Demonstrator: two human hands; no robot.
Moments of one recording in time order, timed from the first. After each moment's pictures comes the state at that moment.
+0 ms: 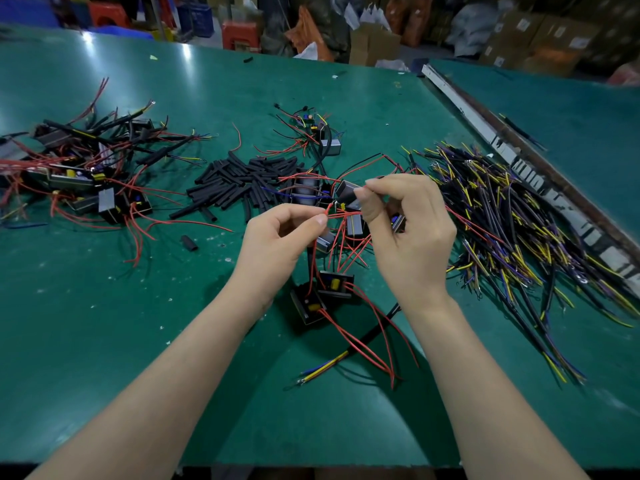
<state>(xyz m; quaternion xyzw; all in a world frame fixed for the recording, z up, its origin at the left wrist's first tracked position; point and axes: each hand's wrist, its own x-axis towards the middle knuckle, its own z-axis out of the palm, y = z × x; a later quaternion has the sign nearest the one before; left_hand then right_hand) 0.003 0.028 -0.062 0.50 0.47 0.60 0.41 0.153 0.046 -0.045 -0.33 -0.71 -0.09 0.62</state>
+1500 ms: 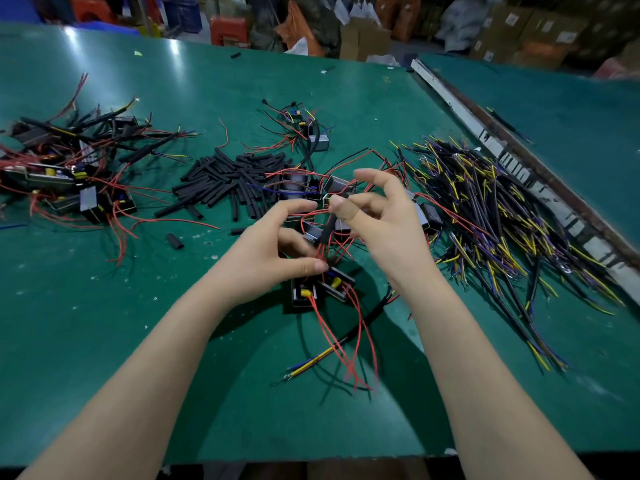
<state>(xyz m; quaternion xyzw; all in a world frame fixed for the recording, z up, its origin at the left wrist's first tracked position) -0.016 0.031 -0.069 0.69 0.45 0.40 0.41 0.158 0.049 -0.039 -0.44 -0.60 0.43 0.51</state>
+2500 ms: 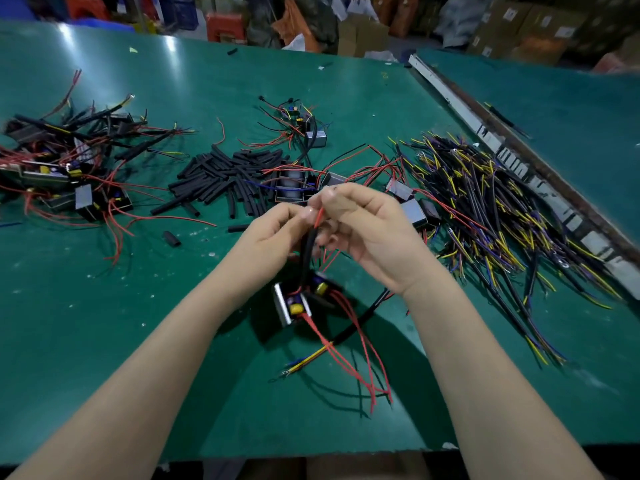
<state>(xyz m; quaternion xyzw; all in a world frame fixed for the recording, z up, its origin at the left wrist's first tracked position) 0.003 0.025 -0.057 0.58 0.46 0.48 0.46 0.152 0.037 -0.031 -0.27 -0.56 0.64 0.45</state>
